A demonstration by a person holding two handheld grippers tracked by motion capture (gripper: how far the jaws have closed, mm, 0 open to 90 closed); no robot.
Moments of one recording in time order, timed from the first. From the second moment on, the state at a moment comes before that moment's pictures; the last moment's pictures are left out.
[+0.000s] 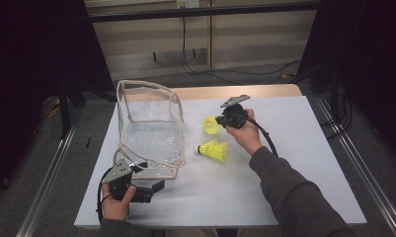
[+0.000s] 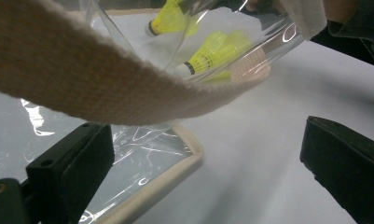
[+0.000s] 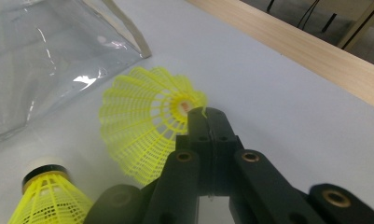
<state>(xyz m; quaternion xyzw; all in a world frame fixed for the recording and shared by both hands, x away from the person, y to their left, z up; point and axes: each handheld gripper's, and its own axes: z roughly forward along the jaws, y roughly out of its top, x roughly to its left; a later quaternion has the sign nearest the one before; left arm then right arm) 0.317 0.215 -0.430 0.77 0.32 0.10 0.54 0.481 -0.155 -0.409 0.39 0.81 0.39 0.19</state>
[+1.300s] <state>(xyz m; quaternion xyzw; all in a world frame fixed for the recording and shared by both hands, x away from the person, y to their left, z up) 0.315 0.214 -0.429 0.77 0.32 0.10 0.54 0.433 -0.222 -0.401 0.37 0.80 0.42 0.19</state>
